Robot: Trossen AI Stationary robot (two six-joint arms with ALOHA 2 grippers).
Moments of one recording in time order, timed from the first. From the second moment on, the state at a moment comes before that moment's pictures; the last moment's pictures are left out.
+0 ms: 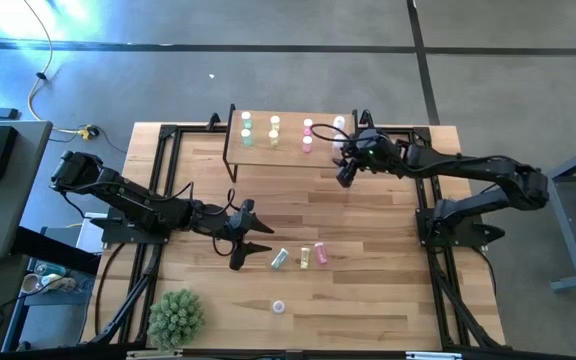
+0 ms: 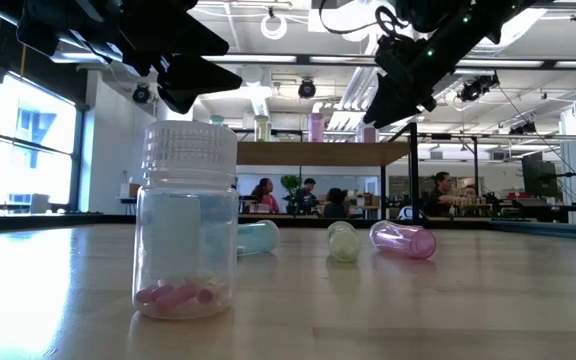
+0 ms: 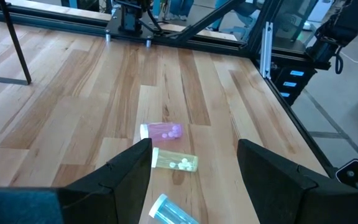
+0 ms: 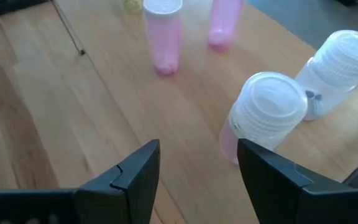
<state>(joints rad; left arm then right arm) -0.13 1.31 0.54 0.43 -0.10 -0.22 -0.36 1.23 0.87 -0.29 0.21 0.13</state>
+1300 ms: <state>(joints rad) -0.23 1.31 0.54 0.42 -0.14 -0.26 0.27 1.22 0.87 -0.35 0.23 0.58</state>
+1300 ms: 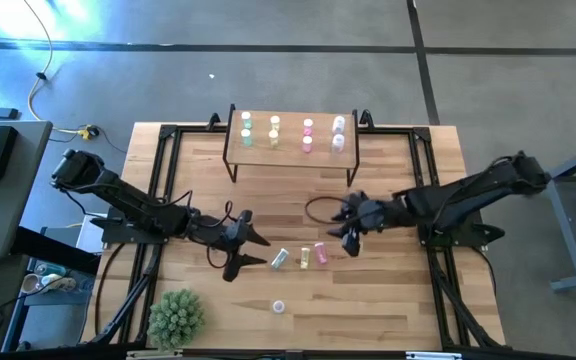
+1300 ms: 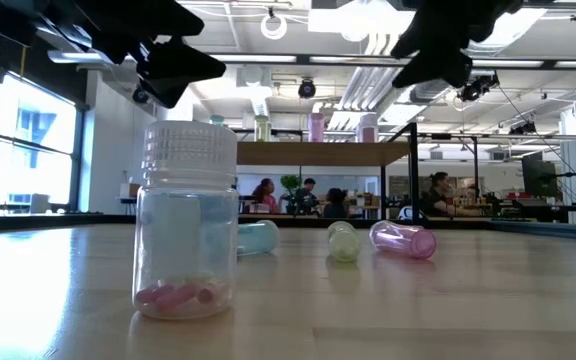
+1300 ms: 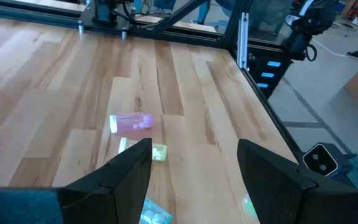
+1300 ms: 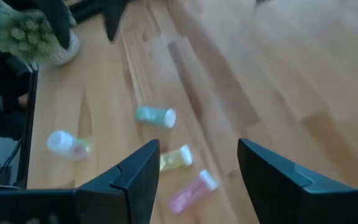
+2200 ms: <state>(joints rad) -0.27 1.31 0.56 0.34 -0.22 -0.27 0.43 1.37 1.10 -0.42 0.45 0.64</state>
